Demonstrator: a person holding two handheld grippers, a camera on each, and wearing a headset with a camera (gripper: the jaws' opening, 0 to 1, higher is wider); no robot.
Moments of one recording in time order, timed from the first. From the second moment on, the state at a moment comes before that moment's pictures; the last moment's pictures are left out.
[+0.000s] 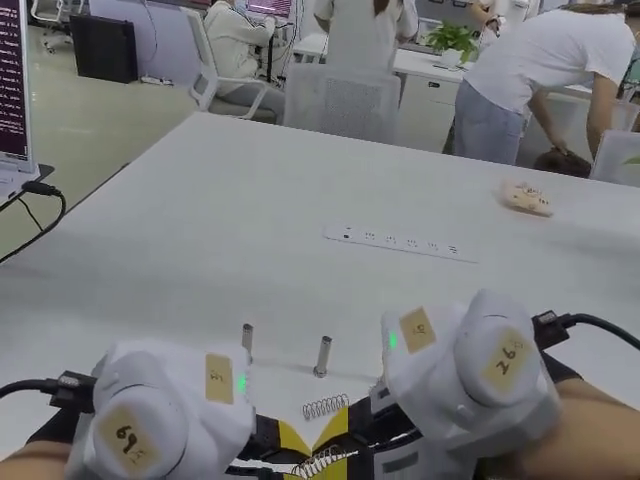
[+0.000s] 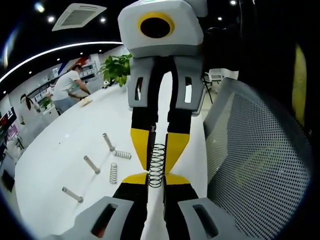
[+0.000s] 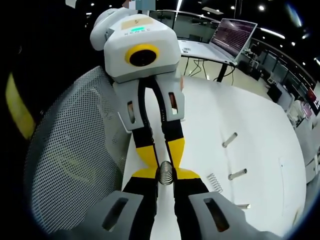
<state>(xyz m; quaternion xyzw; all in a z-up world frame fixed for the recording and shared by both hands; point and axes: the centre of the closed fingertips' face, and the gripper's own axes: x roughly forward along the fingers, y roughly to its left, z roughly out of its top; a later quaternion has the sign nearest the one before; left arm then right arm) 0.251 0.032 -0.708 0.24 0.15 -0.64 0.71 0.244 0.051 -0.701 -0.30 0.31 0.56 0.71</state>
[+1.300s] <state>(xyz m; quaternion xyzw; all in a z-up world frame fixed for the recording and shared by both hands) 0.271 0.072 -0.703 0.12 0.19 -0.59 0.77 0.258 0.042 -0.689 -0.30 0.30 0.54 0.72</state>
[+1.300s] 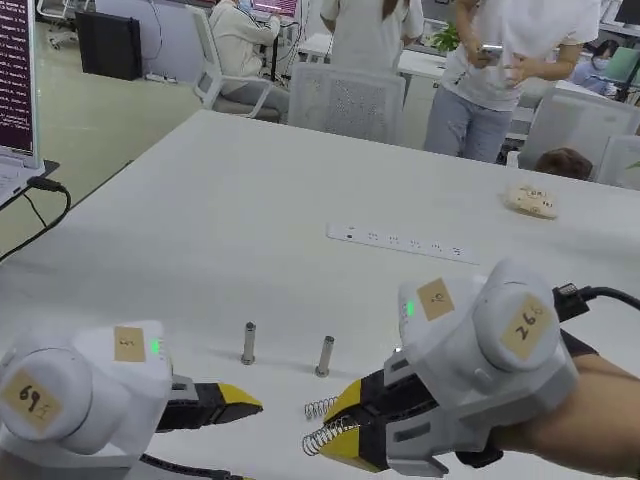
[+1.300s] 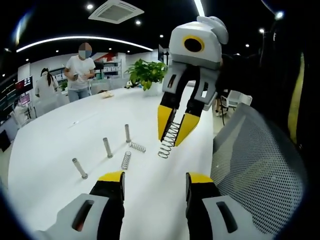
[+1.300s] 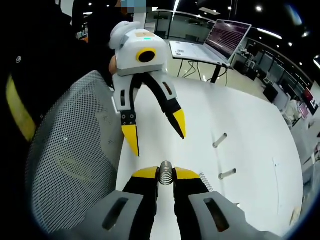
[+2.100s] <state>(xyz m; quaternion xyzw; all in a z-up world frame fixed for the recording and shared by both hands) 0.276 0.108 -0.710 0.08 0.19 -0.52 0.83 0.274 0.040 -0.679 -0.32 0.30 0.54 0.72</state>
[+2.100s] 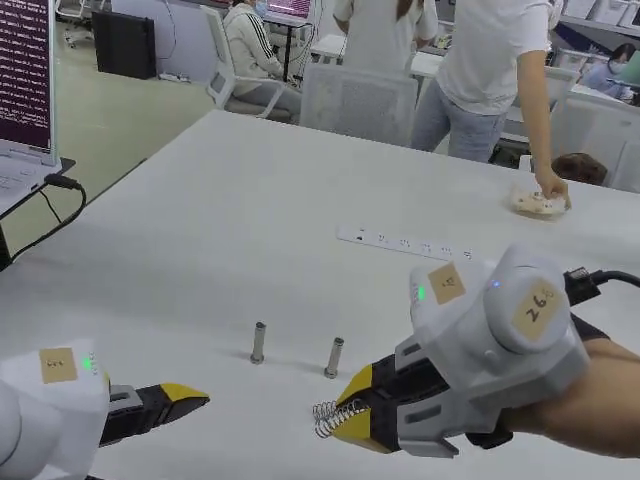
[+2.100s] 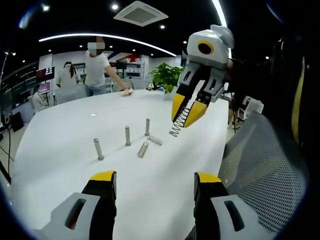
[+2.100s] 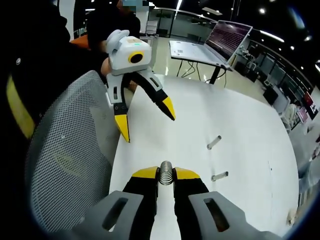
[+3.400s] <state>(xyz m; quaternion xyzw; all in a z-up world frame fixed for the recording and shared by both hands) 0.277 0.119 -0.687 0.06 0.17 -0.47 0.86 0.365 0.055 -0.663 -0.39 0.31 0.55 0.67</state>
